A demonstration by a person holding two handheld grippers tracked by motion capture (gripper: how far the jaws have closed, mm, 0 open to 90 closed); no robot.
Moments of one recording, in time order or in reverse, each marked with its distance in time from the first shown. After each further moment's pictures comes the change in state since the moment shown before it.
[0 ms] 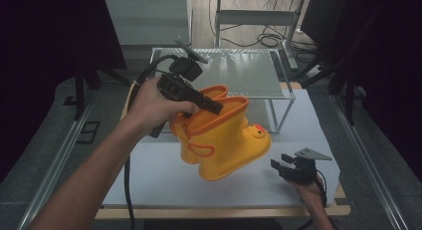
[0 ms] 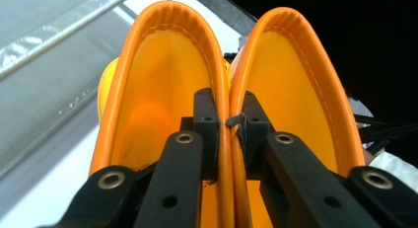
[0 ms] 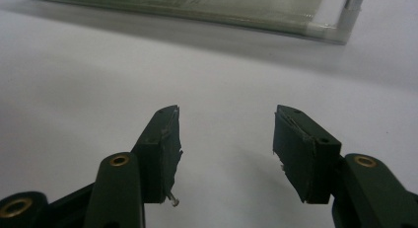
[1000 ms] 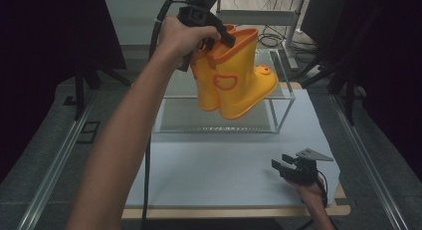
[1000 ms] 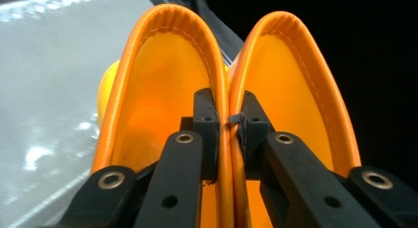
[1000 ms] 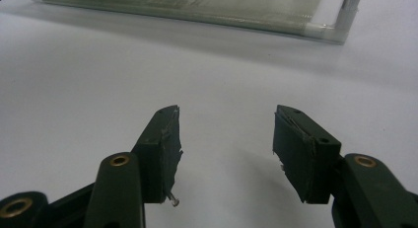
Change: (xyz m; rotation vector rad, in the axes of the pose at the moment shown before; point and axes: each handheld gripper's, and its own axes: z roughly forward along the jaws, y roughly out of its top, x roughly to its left) left arm 0.047 0.115 -0.010 -0.140 0.123 -0.197; right arm -0.001 -0.001 -0.003 -0.007 0.004 0.007
